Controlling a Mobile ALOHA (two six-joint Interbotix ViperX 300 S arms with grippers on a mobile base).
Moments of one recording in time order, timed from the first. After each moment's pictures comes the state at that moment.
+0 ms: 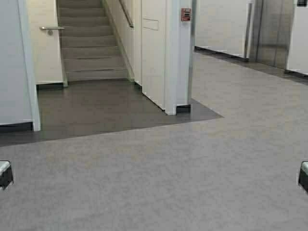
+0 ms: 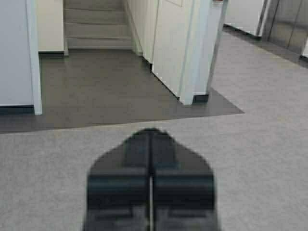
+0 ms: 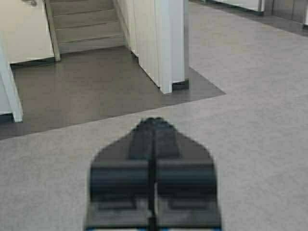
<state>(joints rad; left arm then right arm) 0.03 -0.91 1.26 0.02 -0.43 -0.14 0.01 -0.91 1.25 -0.08 -0.40 0.14</state>
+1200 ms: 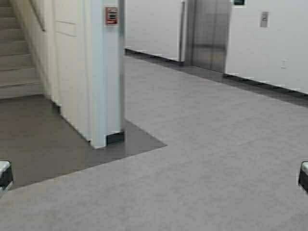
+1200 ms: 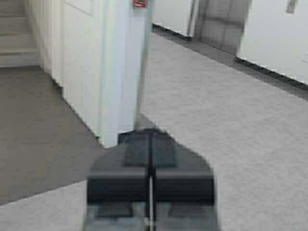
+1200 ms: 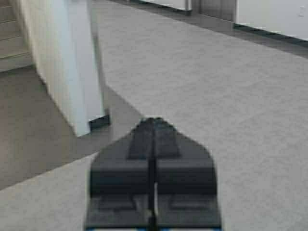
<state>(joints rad) 0.03 -0.91 1.25 0.02 -0.43 -0.14 0.01 -0.89 1.25 -0.08 -0.40 0.16</state>
